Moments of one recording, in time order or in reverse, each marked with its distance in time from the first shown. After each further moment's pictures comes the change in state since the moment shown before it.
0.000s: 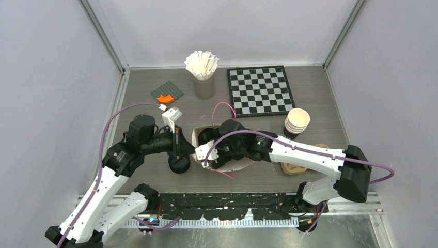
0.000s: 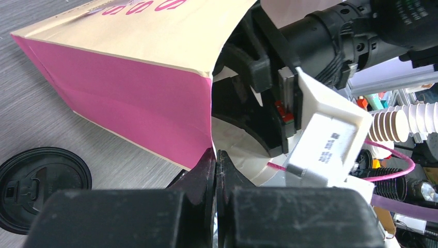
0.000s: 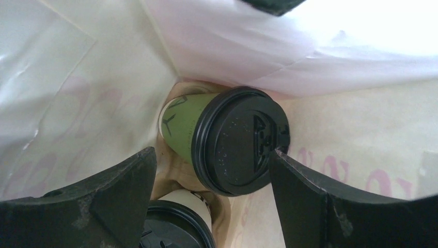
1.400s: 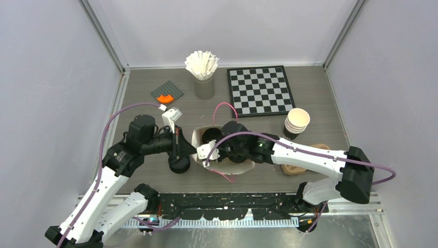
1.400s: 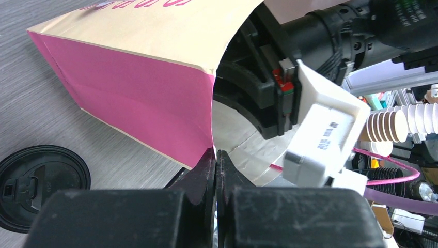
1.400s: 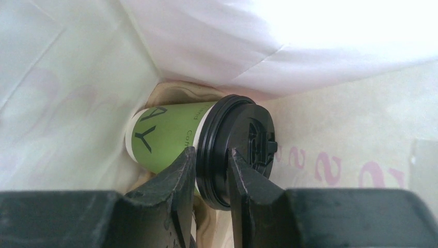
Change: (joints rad) left arm 0.000 0.000 0.000 -0.006 -0.001 -0.005; right arm 0.000 -0.006 -0.053 0.079 0.045 0.021
